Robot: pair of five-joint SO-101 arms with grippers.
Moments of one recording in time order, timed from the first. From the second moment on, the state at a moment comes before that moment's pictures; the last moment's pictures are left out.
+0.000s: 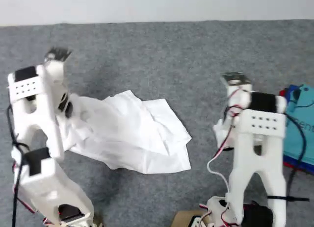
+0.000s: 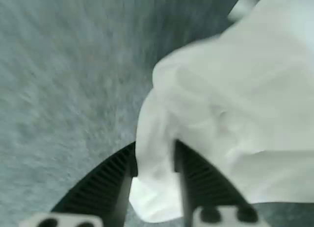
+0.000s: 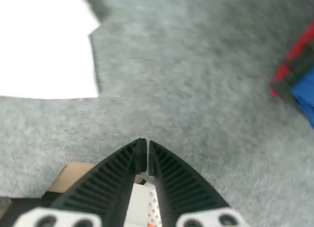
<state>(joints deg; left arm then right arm) -24.0 19.1 -6.3 87.7 -26.7 2.4 -21.7 19.6 100.7 14.8</state>
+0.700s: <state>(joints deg) -45.4 24.5 -18.8 87.3 -34.2 -32.4 -5.7 15.7 100.7 14.8</state>
